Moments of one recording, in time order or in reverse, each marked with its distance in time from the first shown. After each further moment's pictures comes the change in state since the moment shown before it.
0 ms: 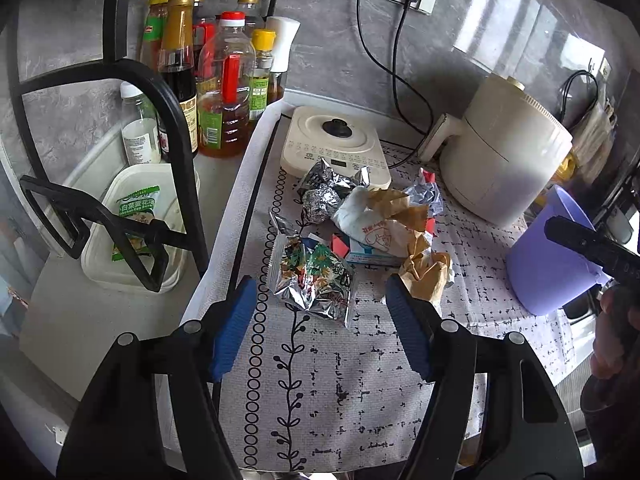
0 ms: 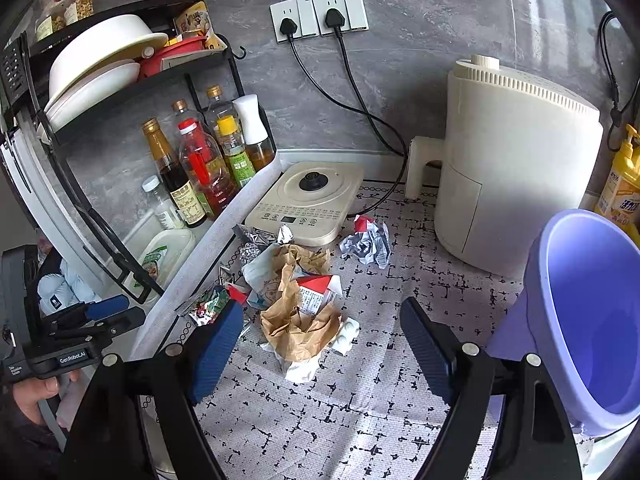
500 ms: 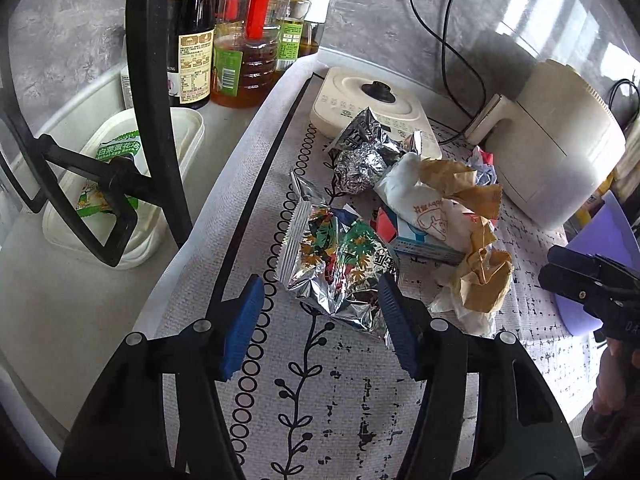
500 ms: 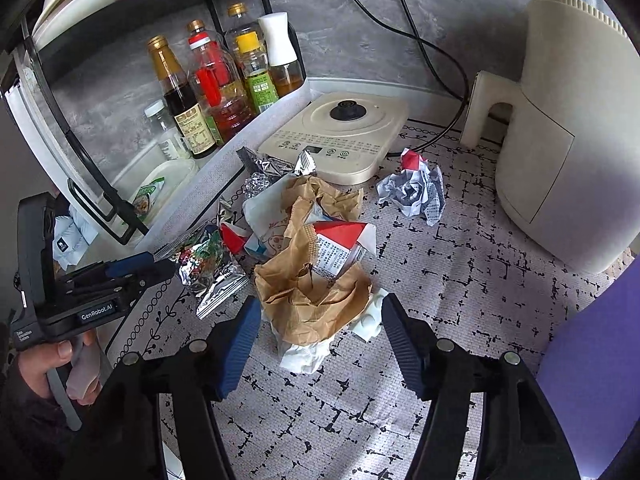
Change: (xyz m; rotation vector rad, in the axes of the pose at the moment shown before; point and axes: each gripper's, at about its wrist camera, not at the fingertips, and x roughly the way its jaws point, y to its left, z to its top) left arm 0.077 0.010 -0.013 -0.081 0.056 0.065; right arm 0.089 0.010 -0.023 -0.115 0.193 0.096
